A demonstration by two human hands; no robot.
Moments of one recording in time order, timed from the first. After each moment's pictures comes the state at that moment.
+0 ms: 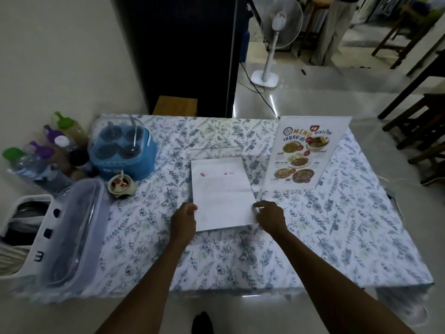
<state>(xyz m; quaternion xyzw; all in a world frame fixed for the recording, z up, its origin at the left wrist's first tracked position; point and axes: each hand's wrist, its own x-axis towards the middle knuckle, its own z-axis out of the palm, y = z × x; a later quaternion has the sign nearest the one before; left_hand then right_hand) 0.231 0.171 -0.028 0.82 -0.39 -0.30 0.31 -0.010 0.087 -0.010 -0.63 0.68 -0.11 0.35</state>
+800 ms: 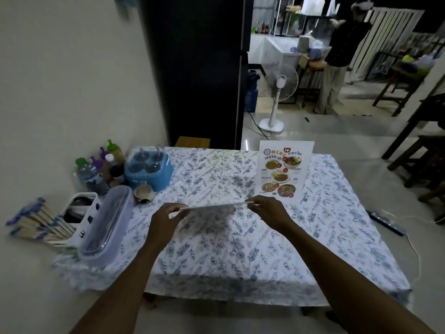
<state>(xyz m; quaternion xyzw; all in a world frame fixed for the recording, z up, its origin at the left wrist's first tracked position) 0.228 0.287 0.088 0.70 -0.46 -0.26 0.48 -0.073 0.142 0.110 -0.82 0.46 -0.19 0.30</state>
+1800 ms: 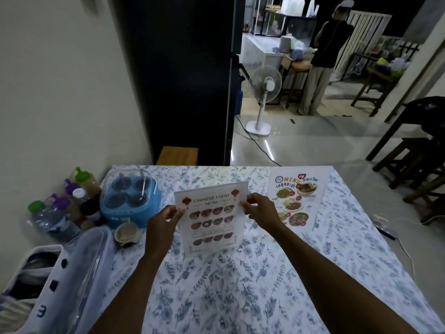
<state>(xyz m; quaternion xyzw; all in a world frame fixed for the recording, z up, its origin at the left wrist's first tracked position) 0.298 0.139 0.085 0.67 -0.46 -0.23 0.53 0.033 0.009 0.095 -0.70 0.54 -0.27 0.38</state>
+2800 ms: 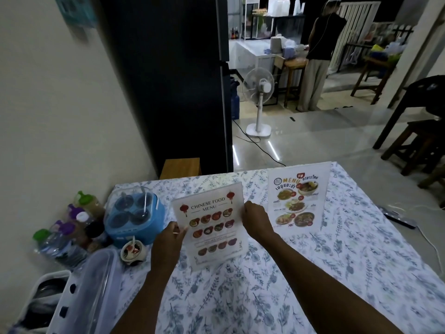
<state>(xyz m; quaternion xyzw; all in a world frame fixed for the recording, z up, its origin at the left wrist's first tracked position) 0.298 0.128 0.071 0.78 -0.49 -0.16 0.35 0.060 0.009 0.074 -0.74 0.60 -0.19 0.25</state>
